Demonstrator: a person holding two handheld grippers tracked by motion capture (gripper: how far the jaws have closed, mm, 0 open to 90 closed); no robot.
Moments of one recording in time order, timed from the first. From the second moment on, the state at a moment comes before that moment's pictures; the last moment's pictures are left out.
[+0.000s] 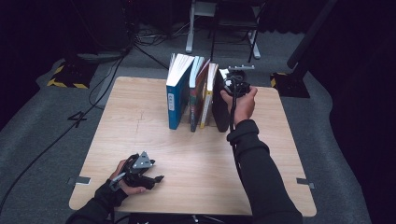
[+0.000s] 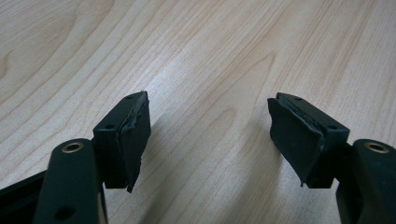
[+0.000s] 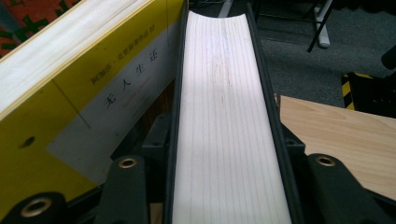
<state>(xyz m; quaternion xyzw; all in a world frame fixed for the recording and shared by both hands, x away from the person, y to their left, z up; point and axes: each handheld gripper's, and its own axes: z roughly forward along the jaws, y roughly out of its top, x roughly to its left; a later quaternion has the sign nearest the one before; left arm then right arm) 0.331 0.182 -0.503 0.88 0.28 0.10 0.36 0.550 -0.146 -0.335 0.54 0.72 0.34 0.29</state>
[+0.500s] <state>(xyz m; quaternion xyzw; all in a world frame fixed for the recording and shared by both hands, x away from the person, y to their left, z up) 0.331 0.182 -0.504 0.88 0.28 0.10 0.37 0.557 -0.155 -0.336 0.53 0.73 0.34 0.27</state>
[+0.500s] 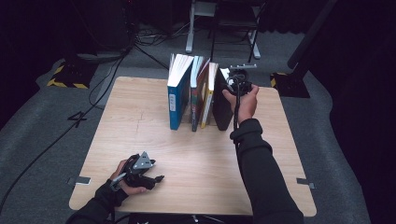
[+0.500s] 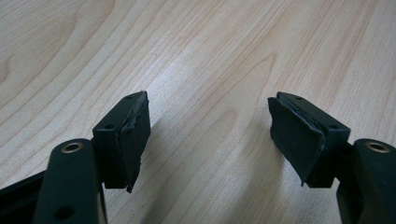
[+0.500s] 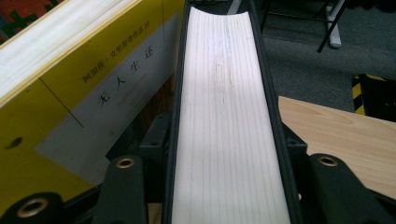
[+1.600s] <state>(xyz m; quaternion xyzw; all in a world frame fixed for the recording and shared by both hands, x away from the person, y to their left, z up) 0.331 0.182 -0.504 0.88 0.28 0.11 0.37 0.488 -0.214 -0.356 0.41 0.77 0.42 0.23</state>
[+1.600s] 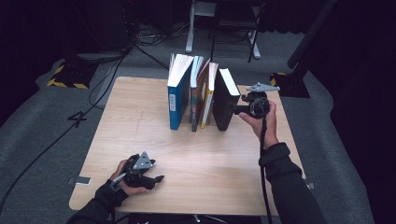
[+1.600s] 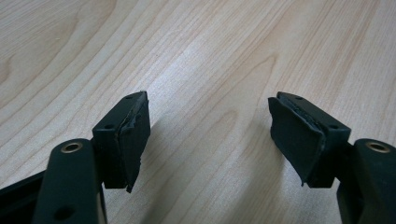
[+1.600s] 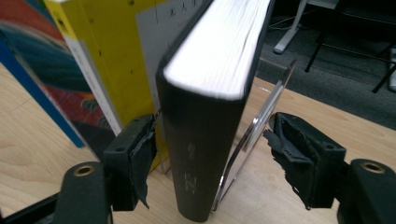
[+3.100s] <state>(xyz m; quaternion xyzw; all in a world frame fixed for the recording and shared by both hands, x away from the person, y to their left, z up) 0.332 0.181 -0.504 0.88 0.28 0.11 0.37 0.487 -0.196 -0.407 0.42 0.75 0.43 0.27</state>
